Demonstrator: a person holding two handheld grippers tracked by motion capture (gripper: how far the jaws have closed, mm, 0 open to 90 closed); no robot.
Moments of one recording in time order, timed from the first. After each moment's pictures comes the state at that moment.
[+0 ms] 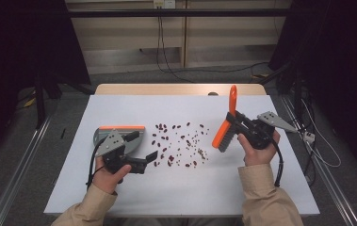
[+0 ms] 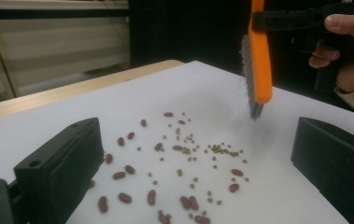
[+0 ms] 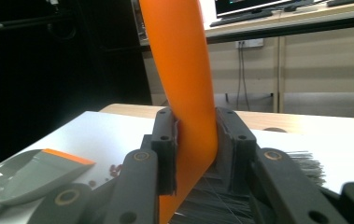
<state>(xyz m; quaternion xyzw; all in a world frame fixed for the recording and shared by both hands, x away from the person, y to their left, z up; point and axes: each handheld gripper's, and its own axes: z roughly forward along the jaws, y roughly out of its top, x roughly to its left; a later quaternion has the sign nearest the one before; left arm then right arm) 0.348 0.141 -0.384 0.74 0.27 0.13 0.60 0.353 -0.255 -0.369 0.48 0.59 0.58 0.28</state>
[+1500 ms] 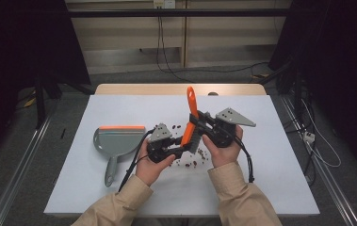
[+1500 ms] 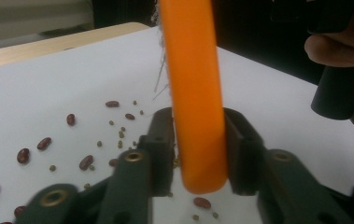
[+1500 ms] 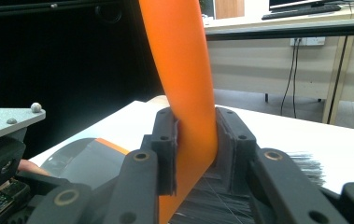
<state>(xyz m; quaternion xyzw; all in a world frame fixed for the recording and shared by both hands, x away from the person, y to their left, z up) 0.373 0.044 -0.404 0.79 0.26 0.08 0.55 0.365 -0.163 -0.359 0.42 0.64 0.59 0.25</state>
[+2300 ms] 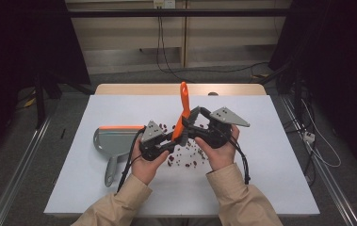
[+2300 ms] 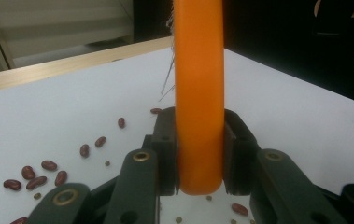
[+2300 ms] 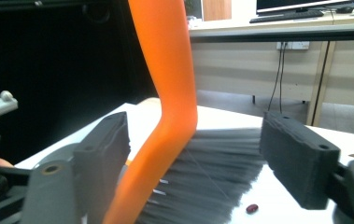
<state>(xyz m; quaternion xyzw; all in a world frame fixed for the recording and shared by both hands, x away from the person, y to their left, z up) 0.376 0.062 -0.399 0.77 0.31 0.13 0.55 0.366 -0.149 -0.357 0.43 0.64 0.58 0.27</state>
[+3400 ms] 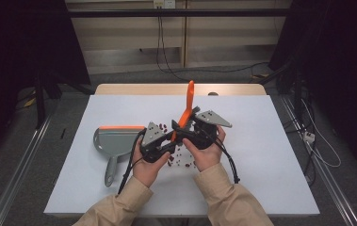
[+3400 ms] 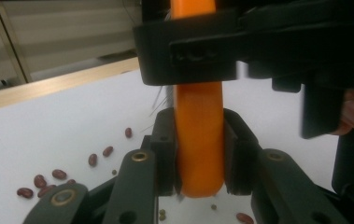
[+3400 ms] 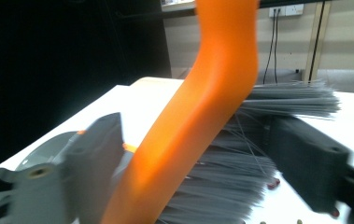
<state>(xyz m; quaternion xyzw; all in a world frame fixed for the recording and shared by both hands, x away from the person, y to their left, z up) 0.366 0.059 -0.395 0.75 0.30 0.17 0.56 0.376 -0.120 -0.377 0.49 0.63 0.55 0.25</state>
